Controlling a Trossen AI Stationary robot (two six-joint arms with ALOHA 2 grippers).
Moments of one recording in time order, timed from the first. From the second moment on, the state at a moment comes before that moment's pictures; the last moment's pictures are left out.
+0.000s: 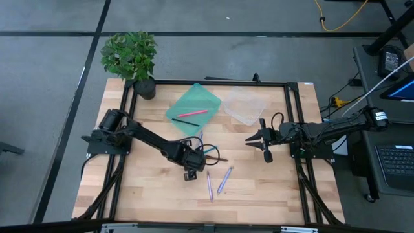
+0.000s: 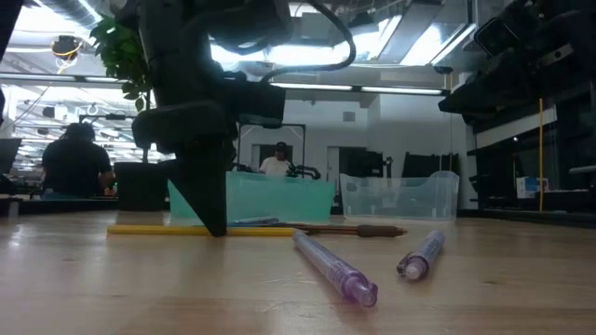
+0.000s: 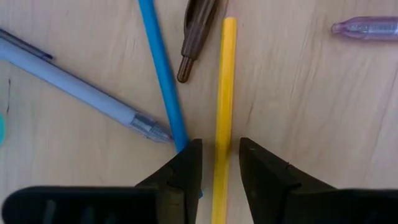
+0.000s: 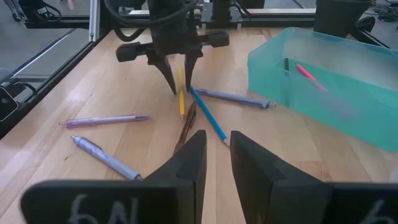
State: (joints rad) left arm -0.29 1.91 1.17 -0.58 -0.21 -0.48; right arm 0.13 0.78 0.22 0.24 0.06 0.05
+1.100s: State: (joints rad) left arm -0.26 1.95 1.17 -0.65 -0.07 -0.55; right arm 0.13 0.78 0.22 0.23 0.06 0.05
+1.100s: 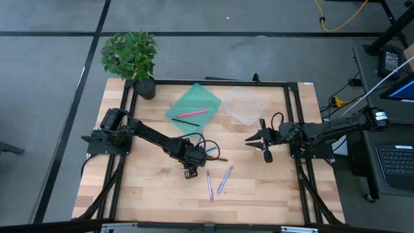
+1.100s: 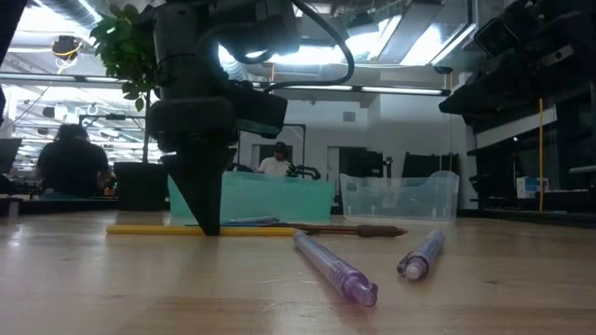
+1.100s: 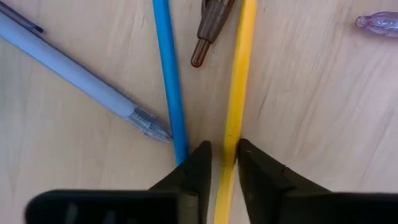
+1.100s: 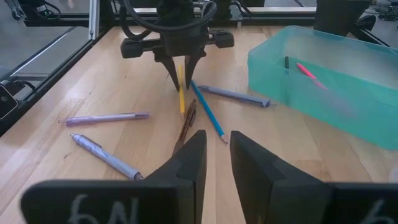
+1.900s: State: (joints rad) left arm -0.29 1.94 1.17 -0.64 -0.14 -0.49; right arm 0.13 0.78 0.22 0.23 0.06 0.05
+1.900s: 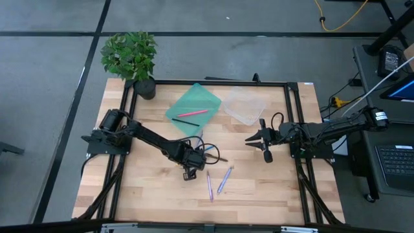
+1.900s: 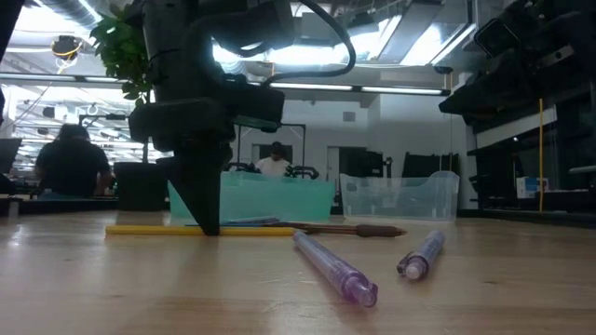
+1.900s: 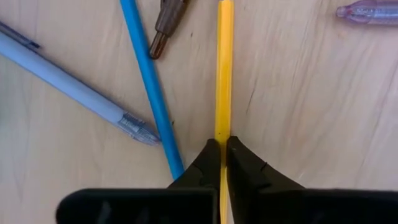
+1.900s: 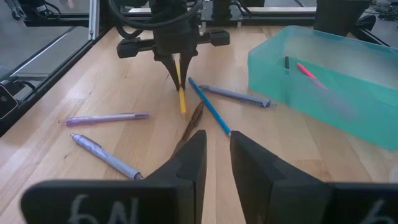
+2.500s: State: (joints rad) left arm -0.29 1.87 1.16 -0.65 -0.17 -0.43; right arm 0.13 0.78 0.22 0.21 0.06 0.05
